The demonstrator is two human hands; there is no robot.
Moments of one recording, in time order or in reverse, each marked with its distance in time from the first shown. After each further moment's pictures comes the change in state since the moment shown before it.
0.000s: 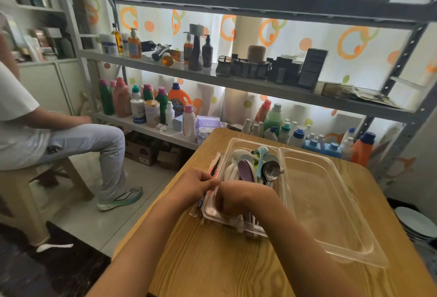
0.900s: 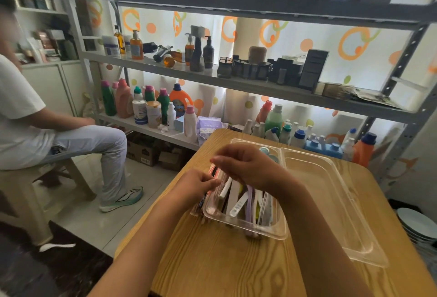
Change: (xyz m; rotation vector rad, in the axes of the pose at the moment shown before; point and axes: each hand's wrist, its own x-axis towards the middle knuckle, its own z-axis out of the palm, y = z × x) left_hand -0.005 0.001 0.001 -0.018 0.003 -0.010; right_hand -0.054 0.003 -0.044 0.703 0.443 -0.487
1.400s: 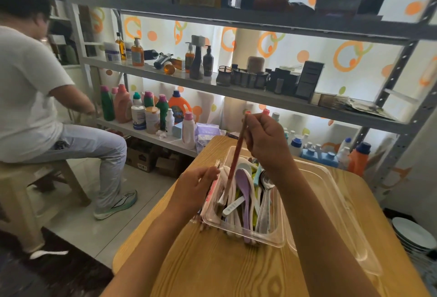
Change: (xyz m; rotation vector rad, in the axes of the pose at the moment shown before) left_hand -0.028 0.023 0.001 -0.021 0.329 0.292; right_hand 0.019 -0.024 -0.020 0.137 0.687 -0.017
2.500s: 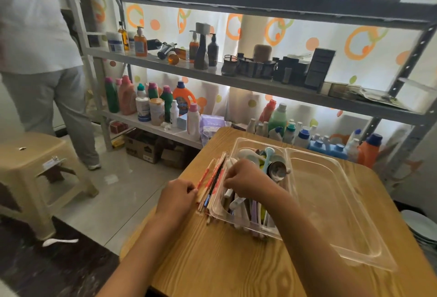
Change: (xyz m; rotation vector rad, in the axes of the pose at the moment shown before) left_hand -0.005 -0.064 -0.007 0.475 -0.002 -0.237; right_hand -0.028 0.078 0.037 -0.624 -0.547 0.354
